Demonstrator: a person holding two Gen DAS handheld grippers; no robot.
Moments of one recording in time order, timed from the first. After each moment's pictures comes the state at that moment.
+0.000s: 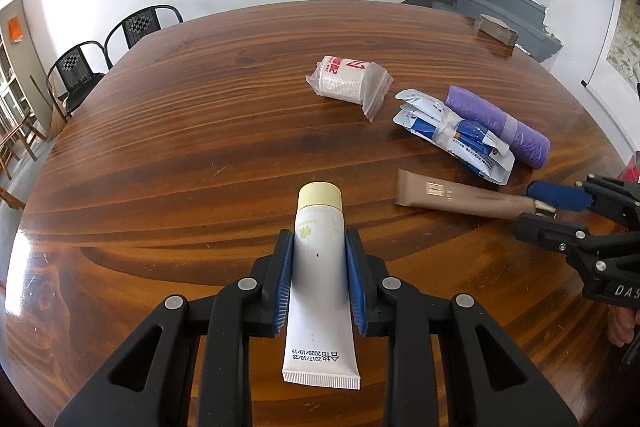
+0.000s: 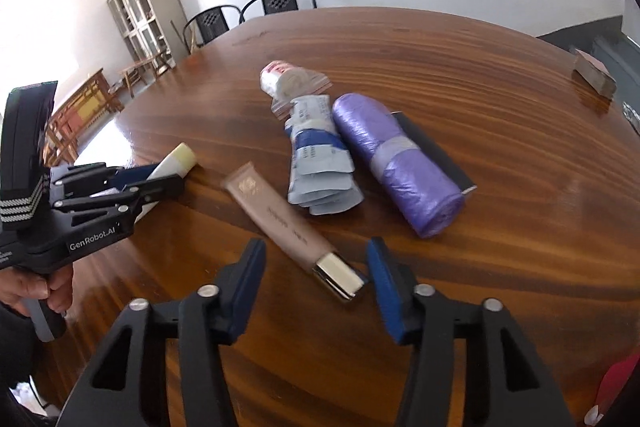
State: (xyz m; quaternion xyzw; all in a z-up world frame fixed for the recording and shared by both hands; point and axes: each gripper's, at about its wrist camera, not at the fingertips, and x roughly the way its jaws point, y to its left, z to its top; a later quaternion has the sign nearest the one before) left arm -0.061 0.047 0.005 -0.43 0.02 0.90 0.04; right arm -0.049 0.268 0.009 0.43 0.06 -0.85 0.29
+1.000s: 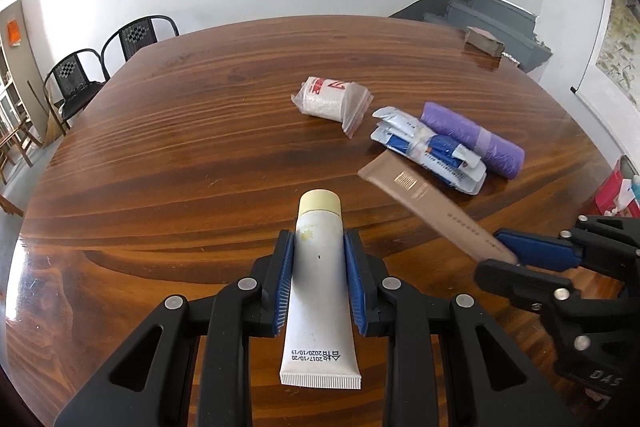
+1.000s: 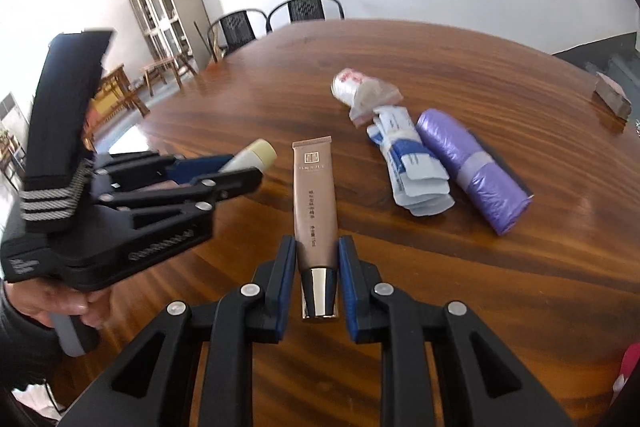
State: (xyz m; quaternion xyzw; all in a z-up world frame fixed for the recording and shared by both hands) left arm -0.050 0.053 0.022 -0.41 0.01 0.91 0.06; right arm -0.013 0.233 0.027 0.40 0.05 -0.86 0.32
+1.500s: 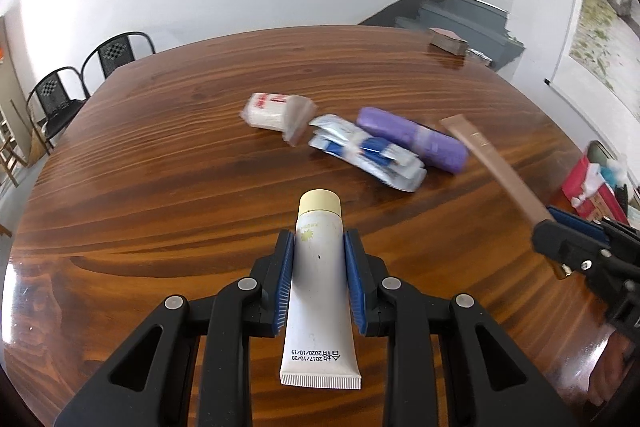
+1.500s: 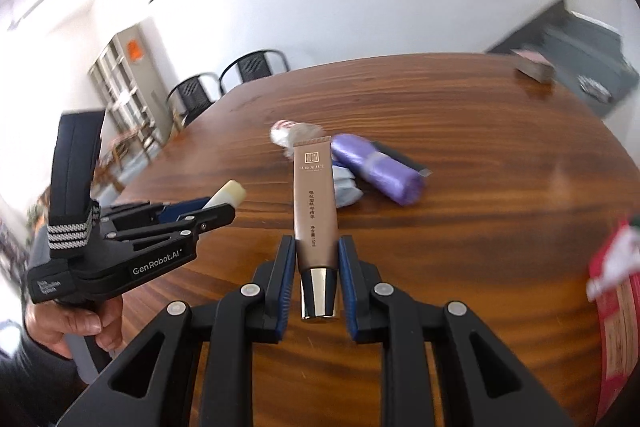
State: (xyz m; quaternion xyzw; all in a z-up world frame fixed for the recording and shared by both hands) left arm -0.031 0.092 0.036 -0.40 0.03 0.91 0.10; right arm 0.046 0.314 0.052 0.35 -0.07 -0.91 0.22
